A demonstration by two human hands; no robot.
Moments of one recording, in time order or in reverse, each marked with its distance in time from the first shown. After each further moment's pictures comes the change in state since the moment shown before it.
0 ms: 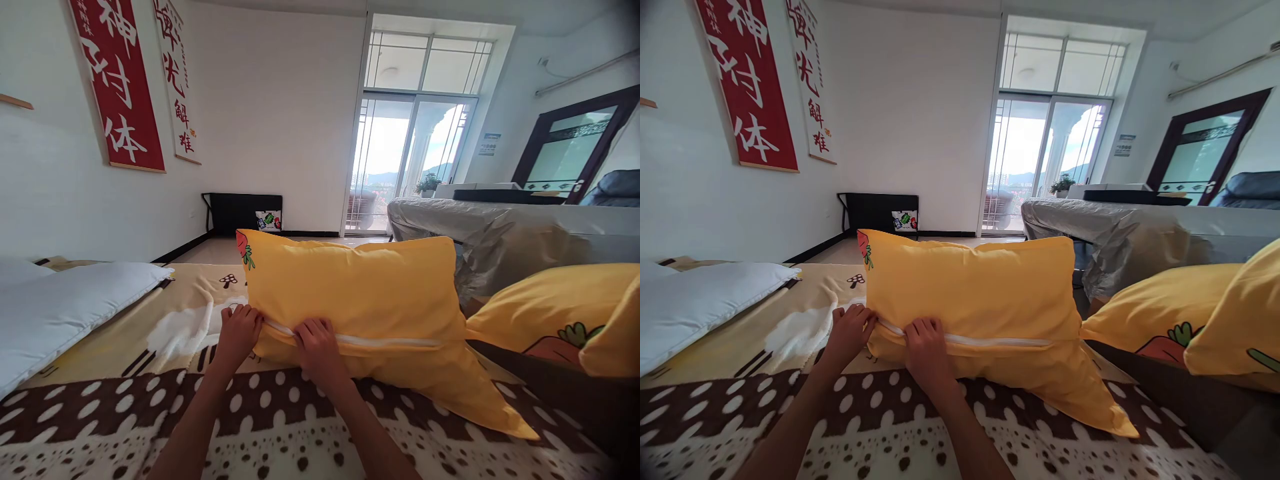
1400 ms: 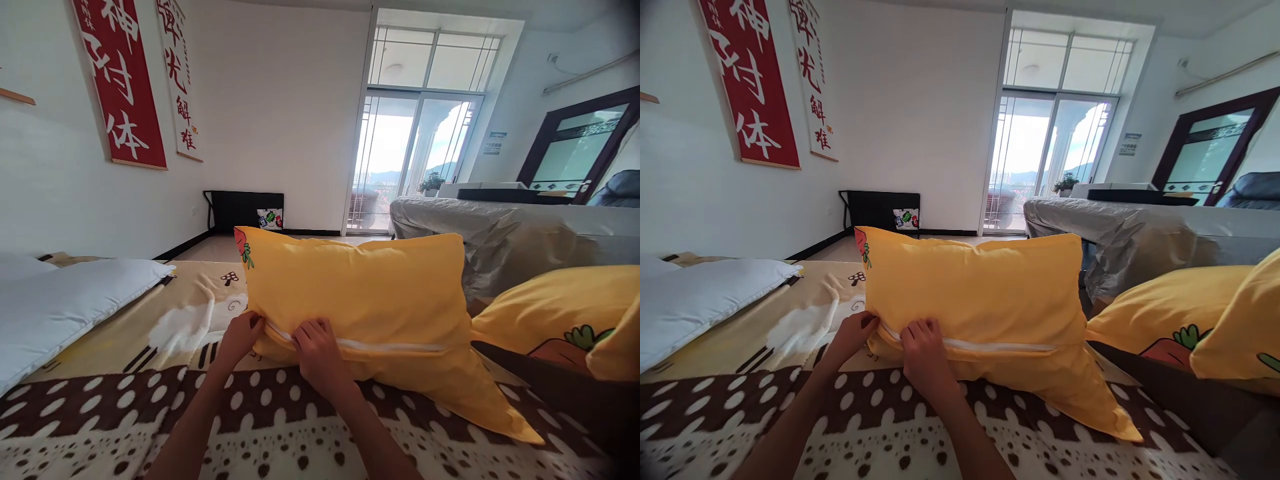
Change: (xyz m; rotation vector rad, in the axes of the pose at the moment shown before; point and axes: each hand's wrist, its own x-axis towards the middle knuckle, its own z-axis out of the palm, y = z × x) left_hand 0.005 -0.003 0.011 -0.399 -0.349 -0.361; right_hand 0.000 -0.008 -0.014 -0.043 -0.108 -0.104
